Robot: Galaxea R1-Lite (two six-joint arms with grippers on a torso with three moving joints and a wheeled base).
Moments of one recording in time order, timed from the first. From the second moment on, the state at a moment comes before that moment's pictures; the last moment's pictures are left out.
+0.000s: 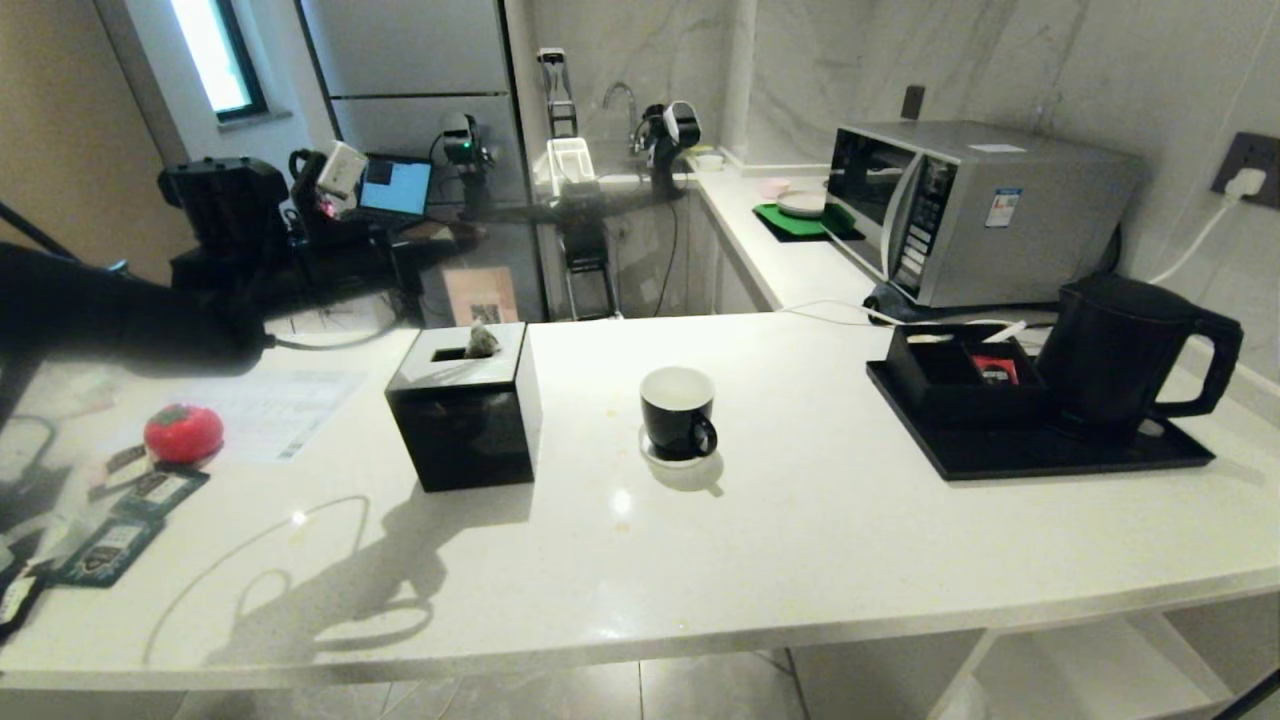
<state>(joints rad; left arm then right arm) 0.05 2.09 -1.44 -0.68 -0.86 -0.09 0.00 0.00 0.00 0.00 0.00 -0.01</state>
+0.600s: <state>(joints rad) 0.10 2.07 -1.41 -0.70 -0.87 -0.09 0.00 0.00 0.00 0.00 0.00 -0.01</state>
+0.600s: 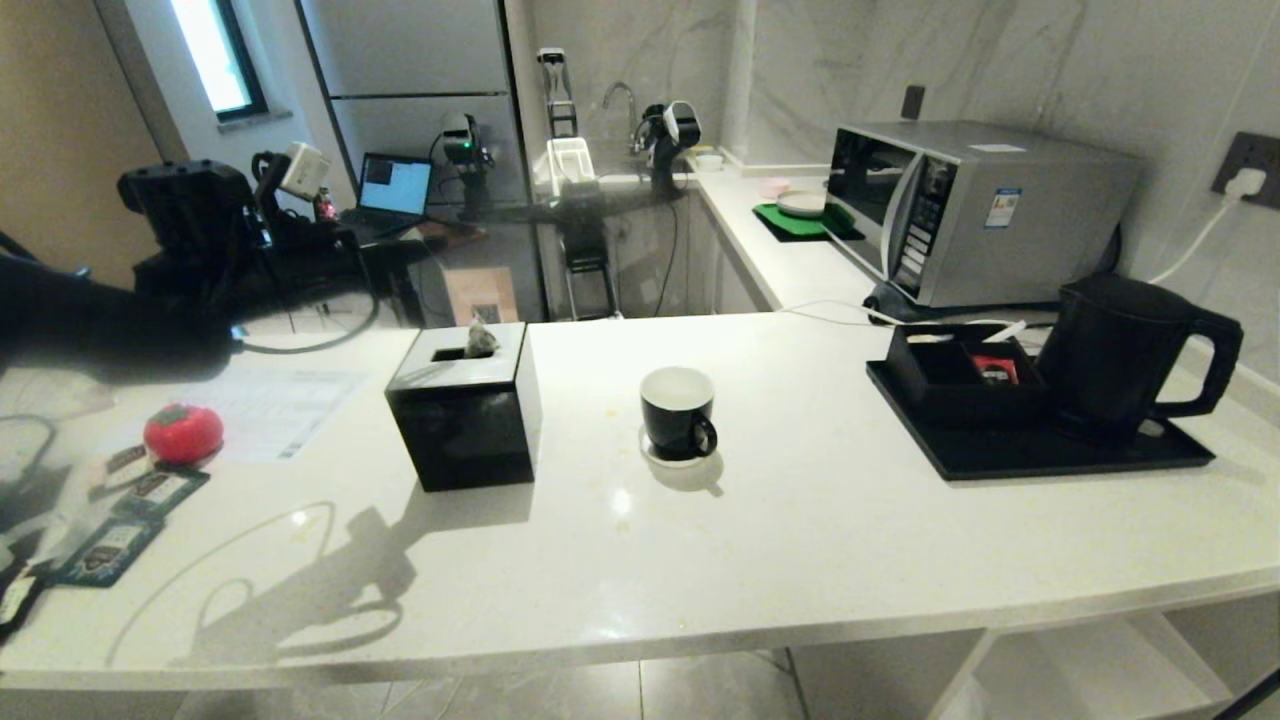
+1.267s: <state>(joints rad) 0.14 2.06 -1.41 -0.69 -0.87 -0.09 0.00 0.00 0.00 0.00 0.00 -0.01</state>
